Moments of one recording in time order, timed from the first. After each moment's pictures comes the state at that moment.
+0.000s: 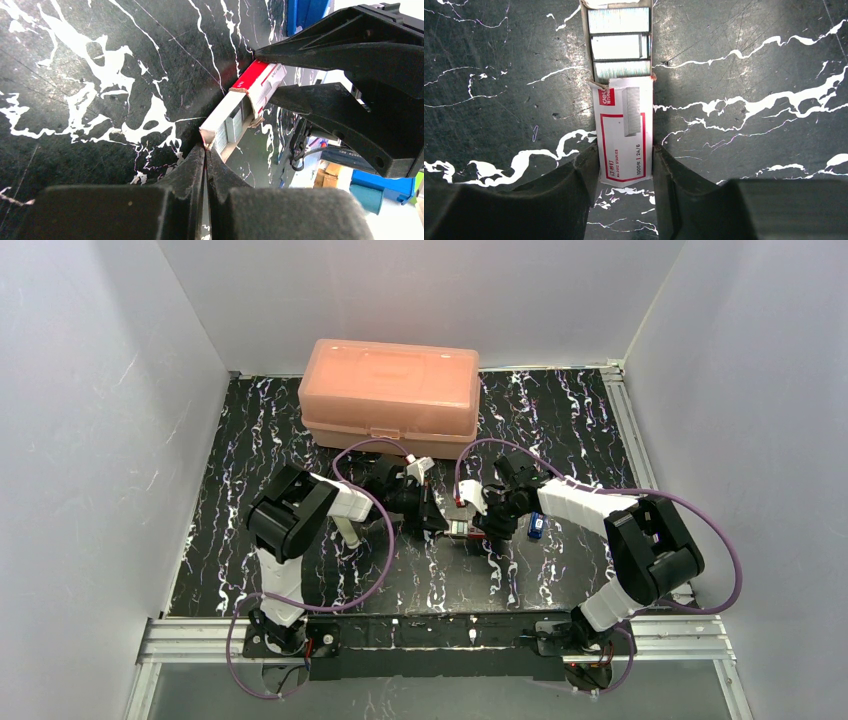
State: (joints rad) left arm -0.59 1.93 0.85 0.33 0.72 -0.64; right arm 0.53 1.56 0.83 -0.48 -0.43 -0.86
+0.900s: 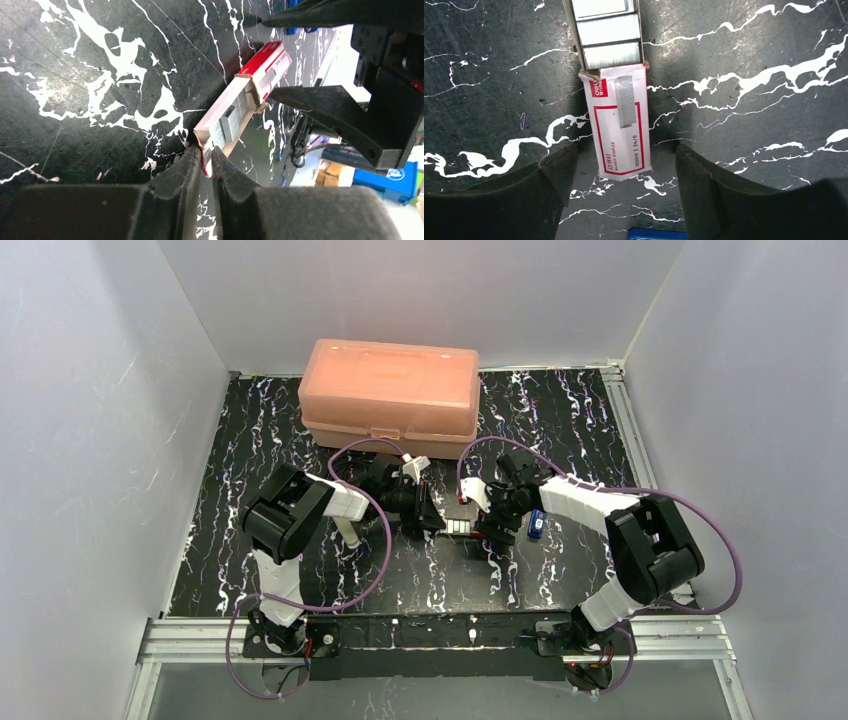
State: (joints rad) left arm -0.56 1.92 0.83 0.32 0.72 -0.62; right arm 0.52 1.56 0.84 -0.50 -0.40 -0.85
